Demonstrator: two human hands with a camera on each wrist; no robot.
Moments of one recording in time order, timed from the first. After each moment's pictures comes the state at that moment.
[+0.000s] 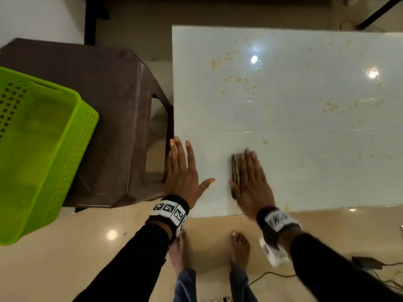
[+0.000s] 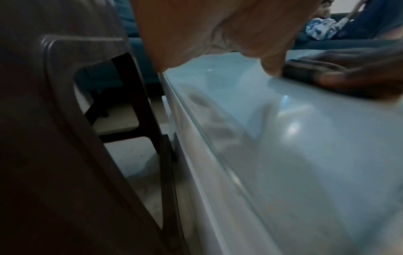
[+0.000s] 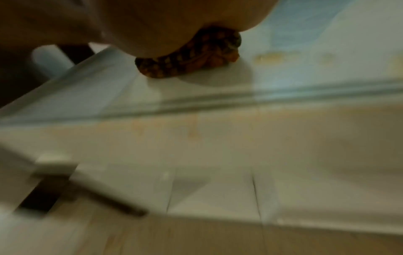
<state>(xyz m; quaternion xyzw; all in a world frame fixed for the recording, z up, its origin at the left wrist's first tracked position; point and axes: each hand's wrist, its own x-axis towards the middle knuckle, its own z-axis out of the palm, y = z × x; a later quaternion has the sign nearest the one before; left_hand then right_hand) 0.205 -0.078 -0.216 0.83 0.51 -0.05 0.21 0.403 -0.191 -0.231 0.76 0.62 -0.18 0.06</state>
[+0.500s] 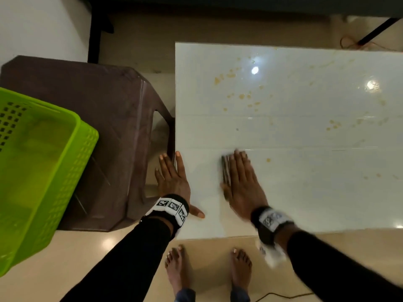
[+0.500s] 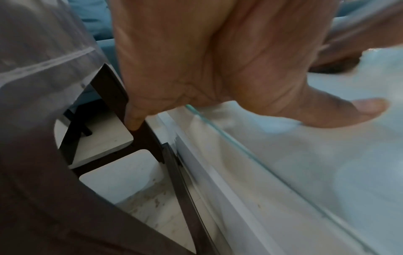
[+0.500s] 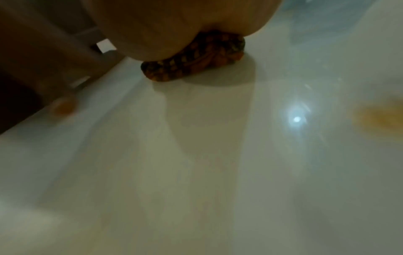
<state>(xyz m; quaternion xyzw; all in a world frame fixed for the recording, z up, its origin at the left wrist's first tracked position) 0.213 -0.031 -0.215 0.74 0.54 -0.33 0.22 0.404 -0.134 -0.241 0.72 0.67 -0.18 0.01</state>
